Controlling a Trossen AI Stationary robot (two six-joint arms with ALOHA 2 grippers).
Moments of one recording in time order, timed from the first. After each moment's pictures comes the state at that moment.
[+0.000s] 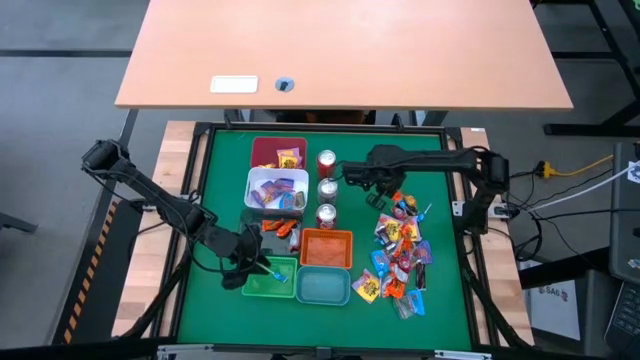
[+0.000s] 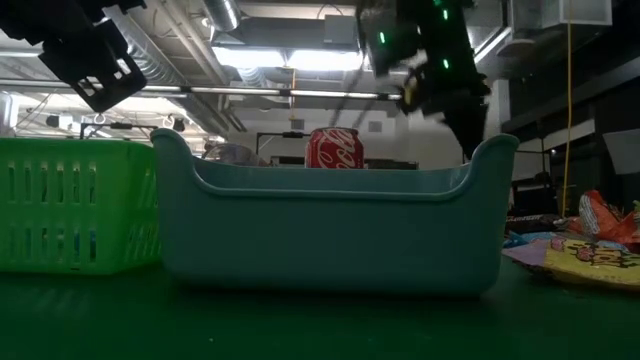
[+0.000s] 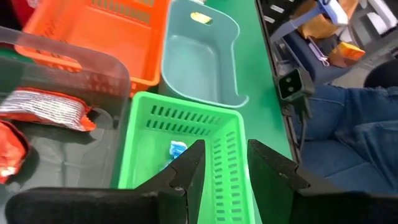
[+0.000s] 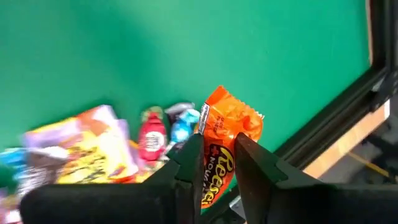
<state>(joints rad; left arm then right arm) -0.53 1.13 0.57 -0.06 -0.12 -0.64 -0.14 1.81 1.50 -1.51 0.25 0.52</state>
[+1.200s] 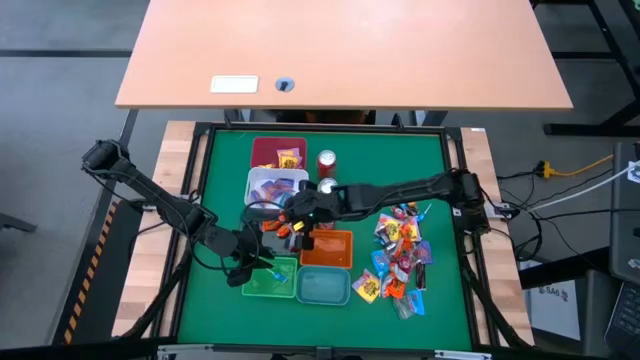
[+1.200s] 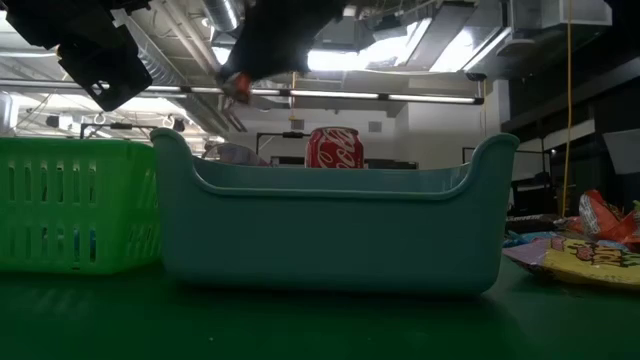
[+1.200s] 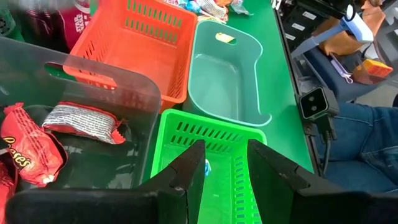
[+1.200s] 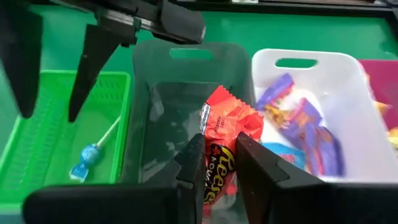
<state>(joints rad) -0.53 1.13 0.57 -0.06 -0.22 -0.64 0.12 2.05 1.80 -0.48 0.12 0.04</state>
